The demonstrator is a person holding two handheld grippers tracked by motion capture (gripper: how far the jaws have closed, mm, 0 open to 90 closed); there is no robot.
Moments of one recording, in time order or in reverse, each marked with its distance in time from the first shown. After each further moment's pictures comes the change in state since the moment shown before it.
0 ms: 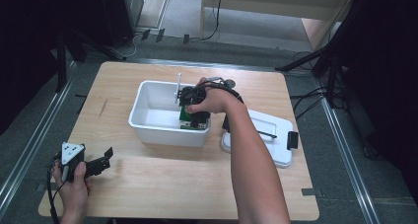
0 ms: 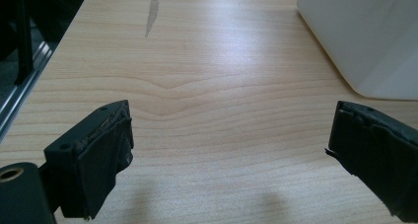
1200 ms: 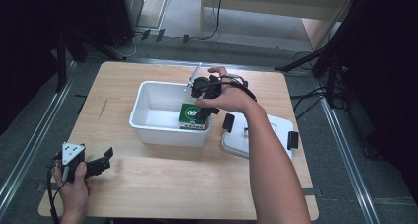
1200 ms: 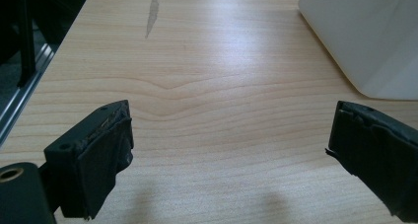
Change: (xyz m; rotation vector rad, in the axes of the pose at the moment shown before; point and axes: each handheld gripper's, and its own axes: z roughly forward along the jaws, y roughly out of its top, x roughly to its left) left arm -0.001 0.000 -0.001 0.001 0.006 0.010; right arm 0.012 -0.040 -0.051 -0.268 -0.130 0.081
